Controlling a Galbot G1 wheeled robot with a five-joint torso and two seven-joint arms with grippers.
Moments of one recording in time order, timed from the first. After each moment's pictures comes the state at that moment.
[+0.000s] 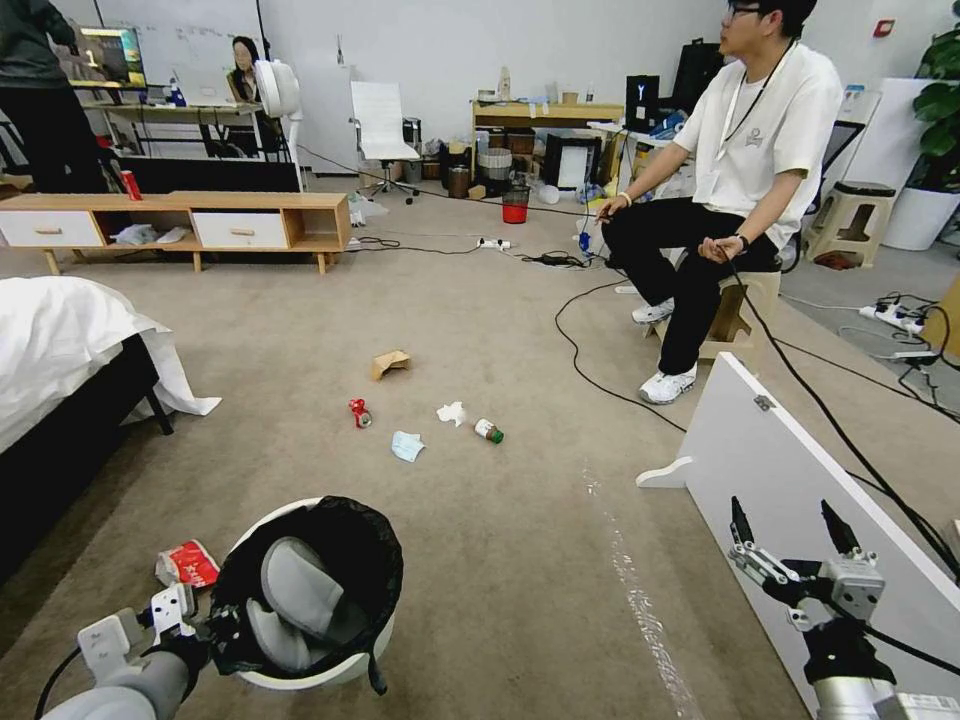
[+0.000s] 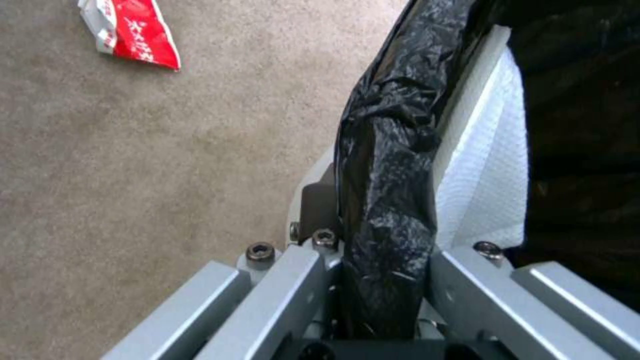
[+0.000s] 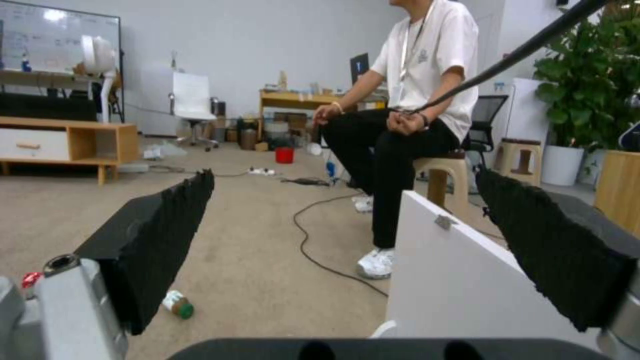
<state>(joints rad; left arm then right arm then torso) 1.51 -1.27 -0.85 -2.06 -0.91 0.74 -0.34 -1.67 1.45 0.83 2.16 0.23 0.17 -0.08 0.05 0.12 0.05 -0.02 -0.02</state>
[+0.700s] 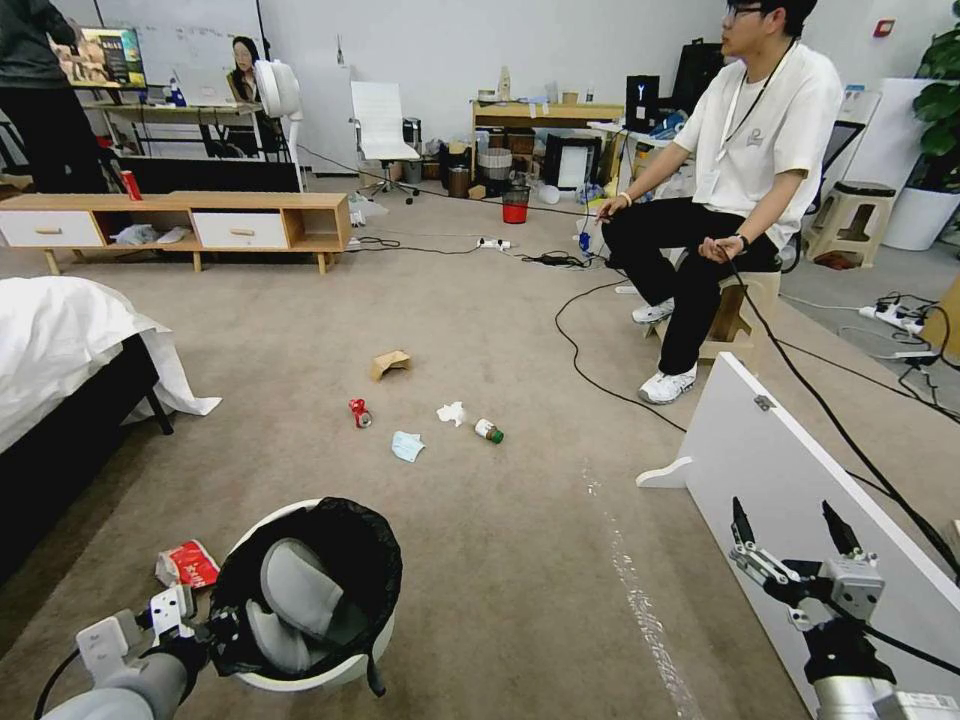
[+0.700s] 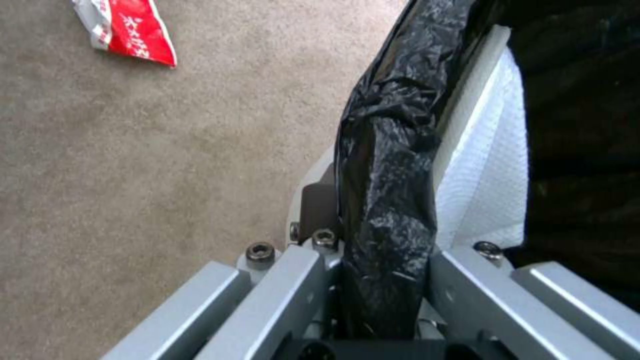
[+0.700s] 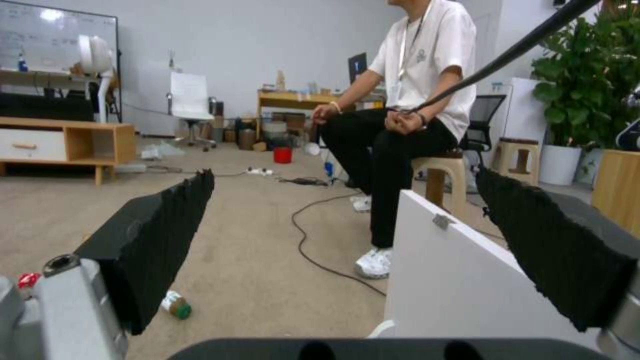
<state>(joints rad) 1.51 -1.27 -0.85 -2.05 -0.92 0.74 -0.33 -1.66 1.45 0.83 2.15 0.23 0.17 -0.07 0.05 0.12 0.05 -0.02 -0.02</state>
